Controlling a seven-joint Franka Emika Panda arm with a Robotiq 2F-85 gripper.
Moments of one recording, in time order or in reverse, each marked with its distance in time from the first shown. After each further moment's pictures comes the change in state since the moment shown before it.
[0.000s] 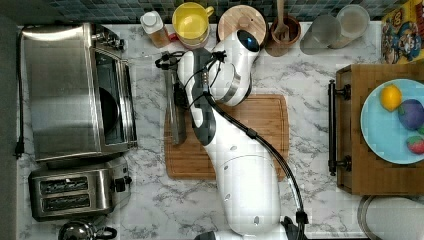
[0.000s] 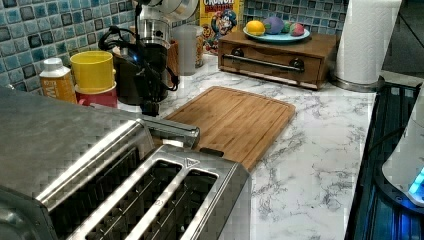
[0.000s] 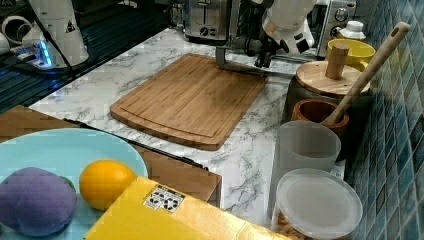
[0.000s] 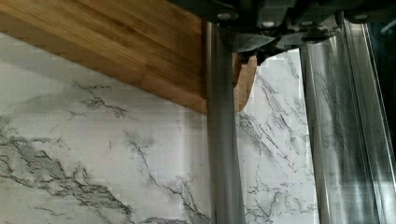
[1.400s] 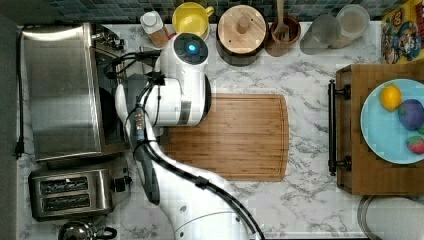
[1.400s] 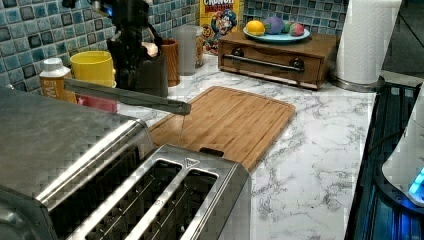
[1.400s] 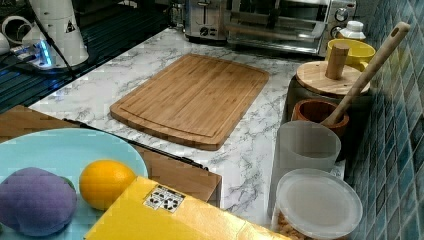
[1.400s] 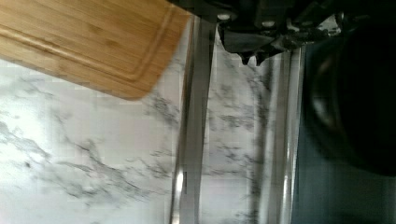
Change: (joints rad) arm 0.116 -0.304 0.072 -0.165 -0.157 0.165 0.214
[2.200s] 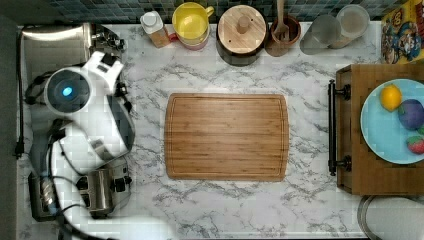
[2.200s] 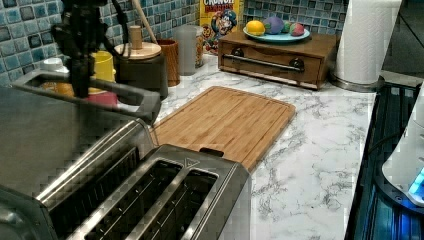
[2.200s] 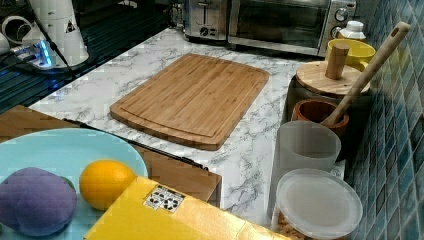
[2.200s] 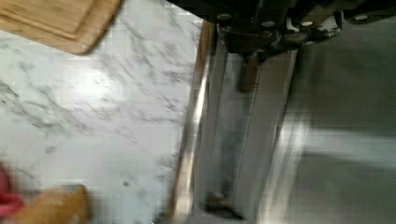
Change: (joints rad) arm 0.230 -0.114 0.053 -0.026 -0.327 0.182 0.413
